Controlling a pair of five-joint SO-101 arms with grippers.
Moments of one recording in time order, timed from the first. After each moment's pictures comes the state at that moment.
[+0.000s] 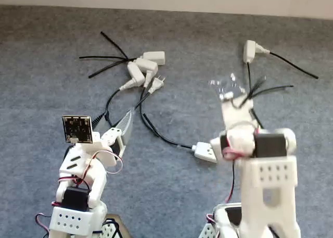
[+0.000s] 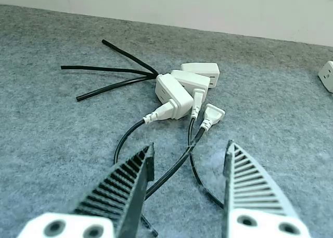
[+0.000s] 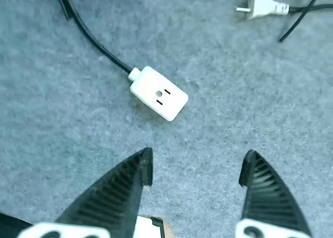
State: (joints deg) left arm 3.2 -101.6 96.2 34.2 12.3; right arm -11.0 -41.8 25.8 96.0 19.1
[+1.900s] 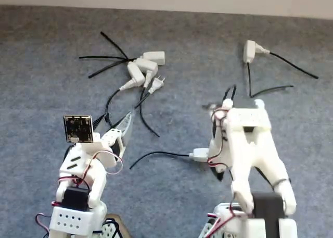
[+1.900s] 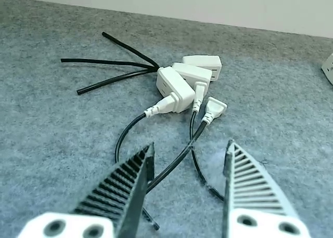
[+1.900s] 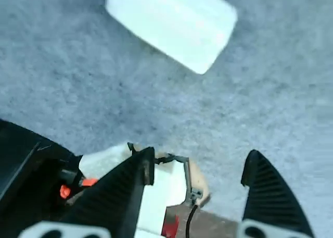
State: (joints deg) left arm 3.2 -101.6 96.2 35.6 12.1; right arm -7.5 -15.5 30.2 97.1 23.9
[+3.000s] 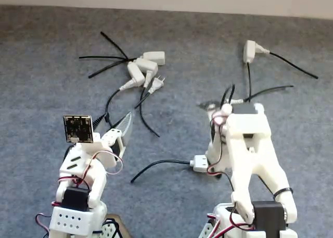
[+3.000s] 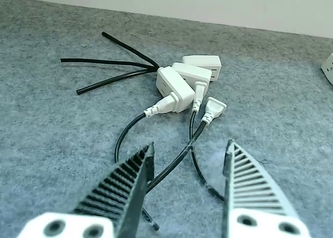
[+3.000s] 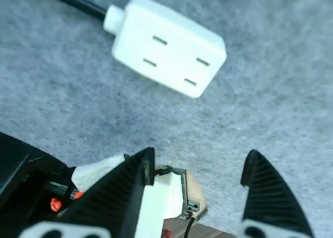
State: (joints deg) left arm 3.2 -101.6 96.2 35.6 12.1; right arm -8.3 -17.1 33.6 93.9 24.1
